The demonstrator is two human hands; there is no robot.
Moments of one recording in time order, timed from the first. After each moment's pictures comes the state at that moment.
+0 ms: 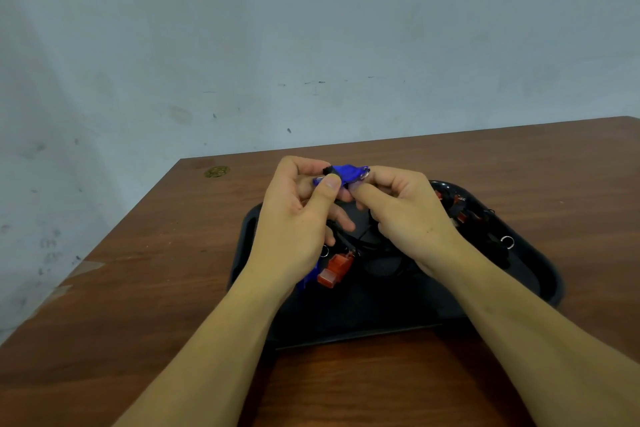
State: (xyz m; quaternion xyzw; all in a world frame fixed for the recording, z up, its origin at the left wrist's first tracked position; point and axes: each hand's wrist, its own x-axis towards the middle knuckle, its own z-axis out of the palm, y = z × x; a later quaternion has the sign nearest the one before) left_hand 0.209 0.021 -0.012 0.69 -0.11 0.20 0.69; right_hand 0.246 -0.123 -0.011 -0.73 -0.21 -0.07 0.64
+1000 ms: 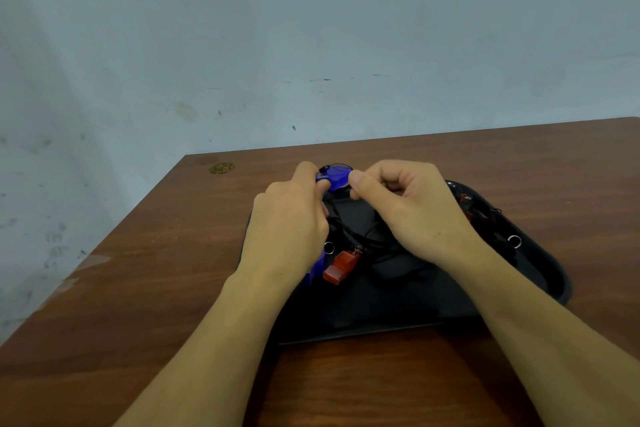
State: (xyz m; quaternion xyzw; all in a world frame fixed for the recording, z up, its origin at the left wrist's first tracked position) left_hand 0.214 0.037 -0.012 0.93 -0.04 0.30 0.22; right_hand 0.236 -0.124 -0.001 -0.77 -0.27 -0.13 0.57
